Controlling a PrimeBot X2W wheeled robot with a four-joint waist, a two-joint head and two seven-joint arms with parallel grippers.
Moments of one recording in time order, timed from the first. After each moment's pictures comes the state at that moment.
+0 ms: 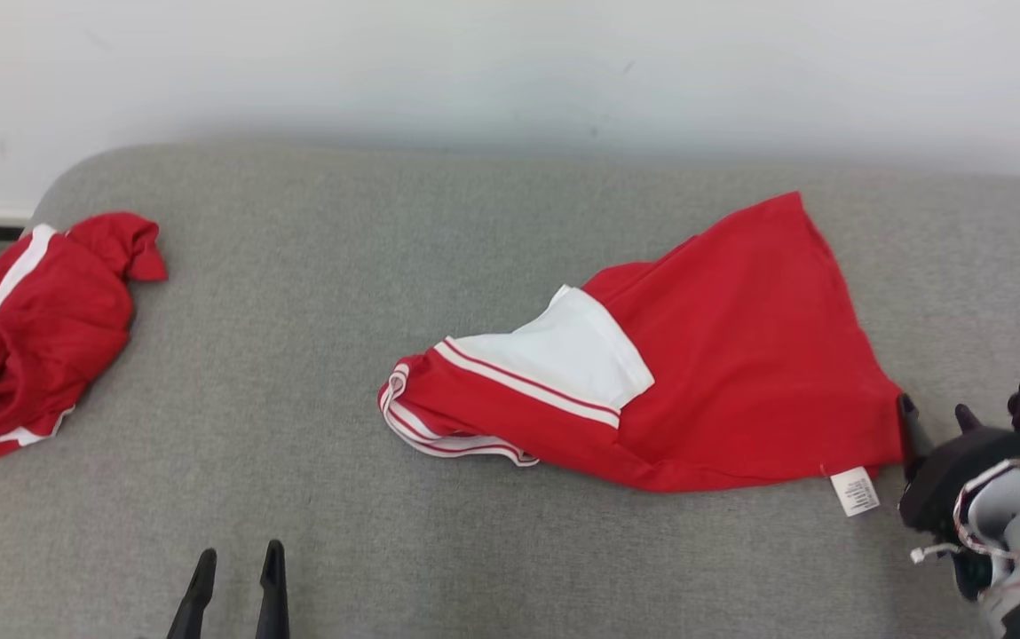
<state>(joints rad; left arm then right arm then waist) 0.10 0.05 -0.01 0.10 -0.33 -0.11 -0.26 -0.60 -0.33 0.09 1.03 0.48 0.13 -0.03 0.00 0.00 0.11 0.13</state>
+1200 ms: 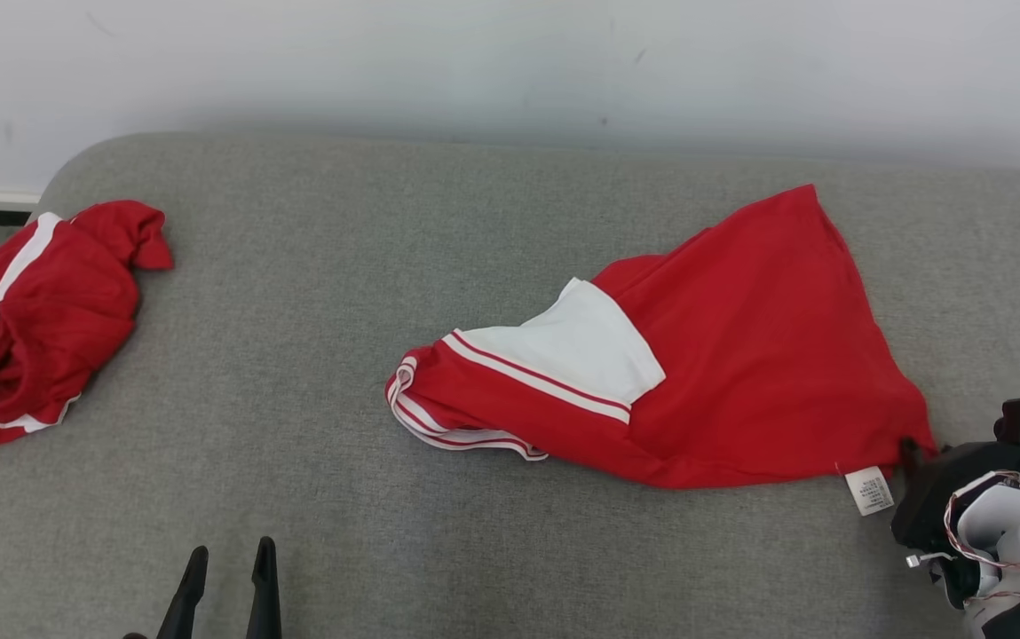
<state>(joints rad) 0.09 0.05 0.01 0.12 -0.33 -0.13 -0.26 -0.54 -0.22 -0.22 0.98 0.19 0.13 0.13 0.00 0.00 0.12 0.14</state>
